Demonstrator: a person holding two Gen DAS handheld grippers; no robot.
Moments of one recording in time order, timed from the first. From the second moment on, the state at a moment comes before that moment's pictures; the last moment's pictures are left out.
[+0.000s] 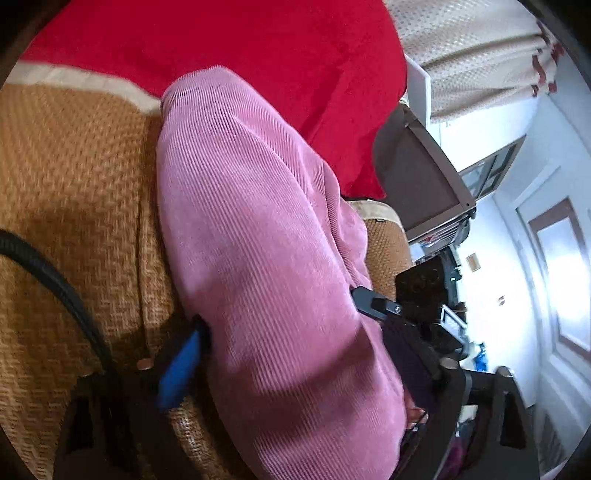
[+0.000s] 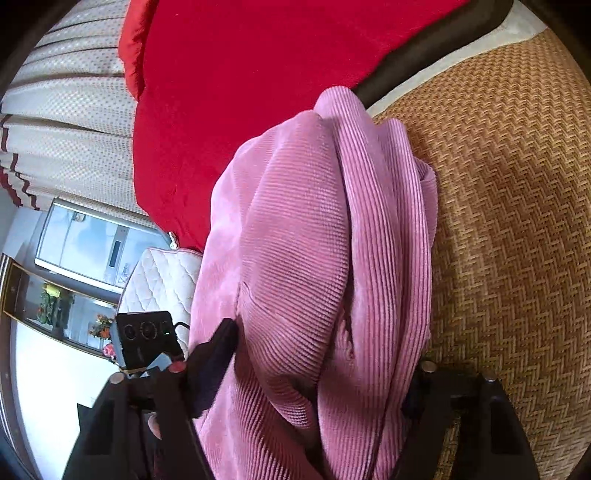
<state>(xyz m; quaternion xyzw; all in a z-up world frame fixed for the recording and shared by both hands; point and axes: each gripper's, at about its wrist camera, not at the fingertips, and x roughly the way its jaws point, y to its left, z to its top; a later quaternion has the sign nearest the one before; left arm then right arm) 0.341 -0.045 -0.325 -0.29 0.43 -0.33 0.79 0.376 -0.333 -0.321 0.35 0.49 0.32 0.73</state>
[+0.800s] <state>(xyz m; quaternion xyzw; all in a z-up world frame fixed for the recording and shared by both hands) 0.311 0.035 -0.270 -0.28 0.35 -0.30 0.84 0.367 -0.265 -0.275 0.36 0.44 0.38 0.73</state>
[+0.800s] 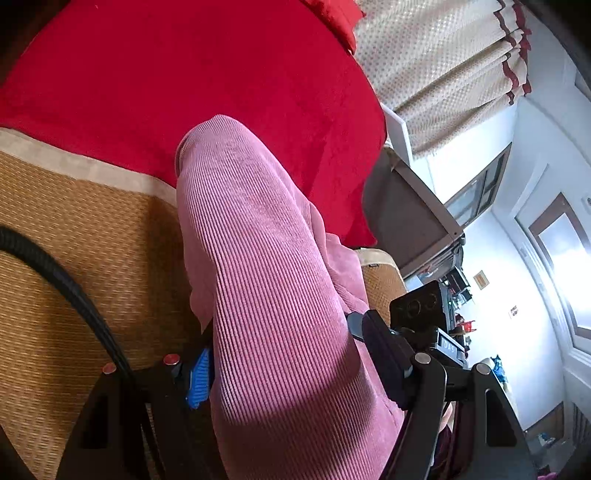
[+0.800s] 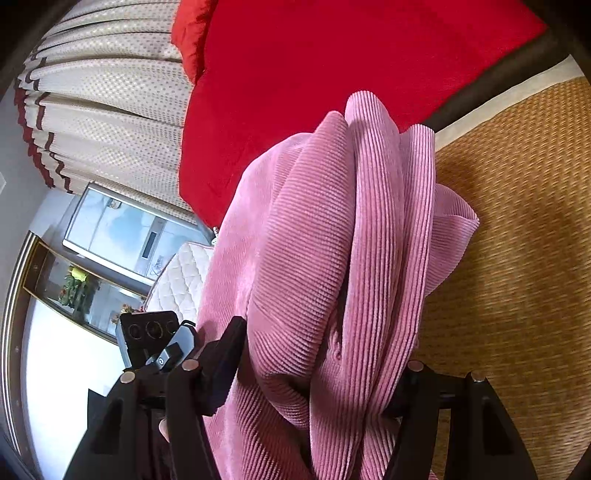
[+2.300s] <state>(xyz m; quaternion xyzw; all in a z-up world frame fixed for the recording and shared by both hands) 0.313 0.002 -0.319 -0.14 0.44 -0.16 0.87 0.408 -0.247 -0.280 0.33 0.48 0.24 0.78</state>
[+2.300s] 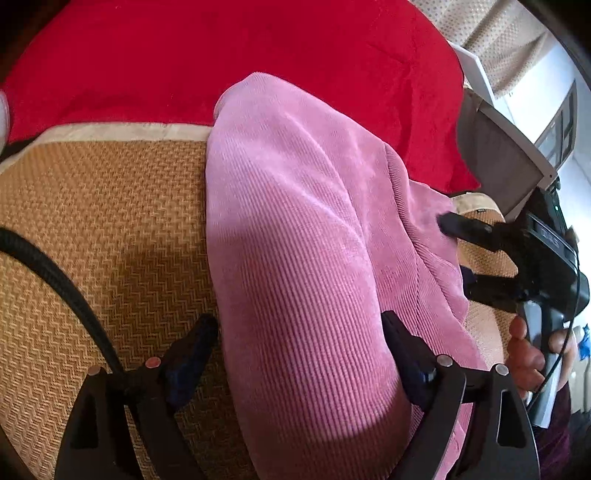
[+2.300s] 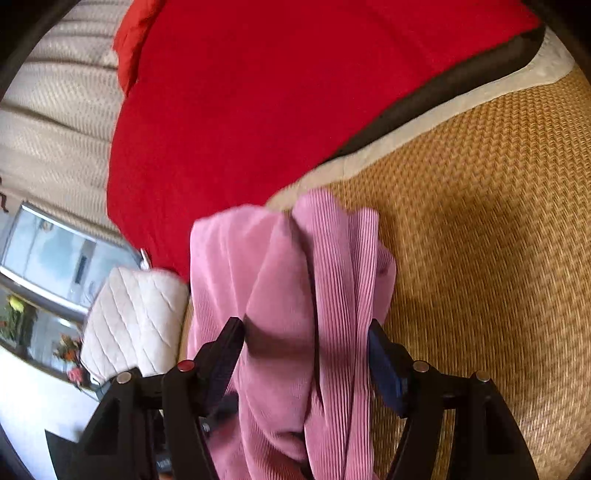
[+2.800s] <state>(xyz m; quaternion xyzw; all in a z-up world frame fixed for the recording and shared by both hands) 0.277 0.041 -0.267 -0.10 0.40 -0.17 0.90 0.387 -0.240 -0.263 0.26 0.45 0.21 0.83</state>
